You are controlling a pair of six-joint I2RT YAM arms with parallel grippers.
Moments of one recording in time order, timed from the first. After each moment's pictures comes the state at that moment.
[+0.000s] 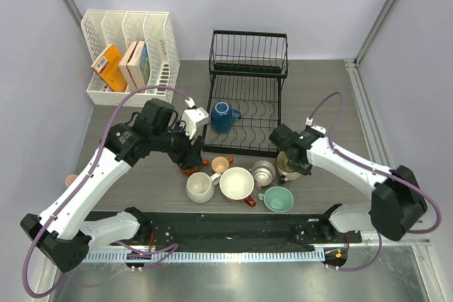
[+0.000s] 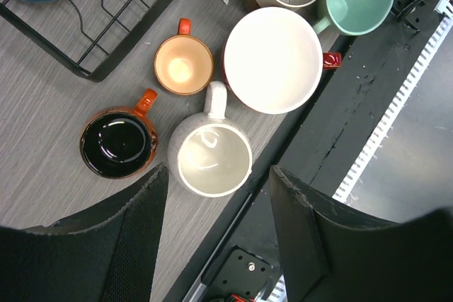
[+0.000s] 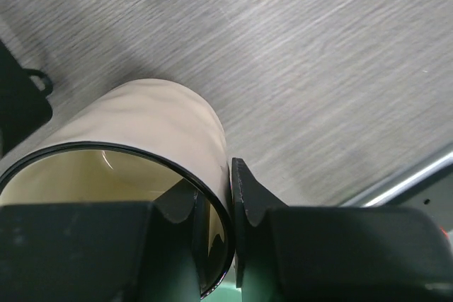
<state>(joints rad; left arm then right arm) -0.61 1.08 1.22 -0.98 0.40 0.14 0.65 1.36 0.88 -1.03 0.54 1.15</state>
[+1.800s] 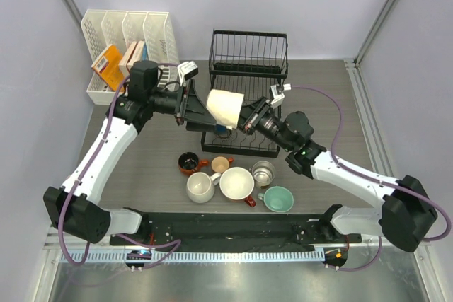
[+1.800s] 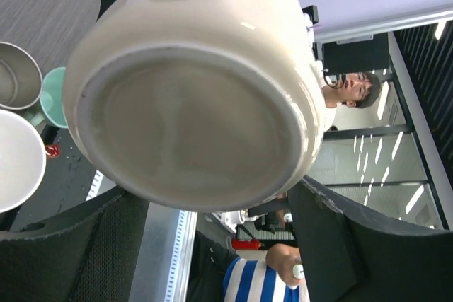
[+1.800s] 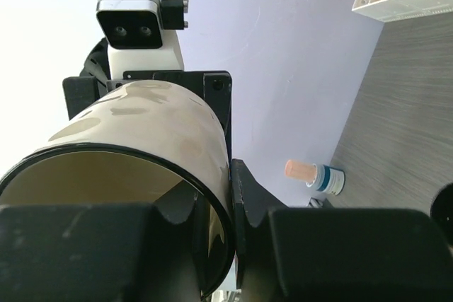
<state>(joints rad) -0.33 1.32 1.33 -0.46 1.33 -0.81 0.73 1.20 0.74 0.64 -0.19 1.34</state>
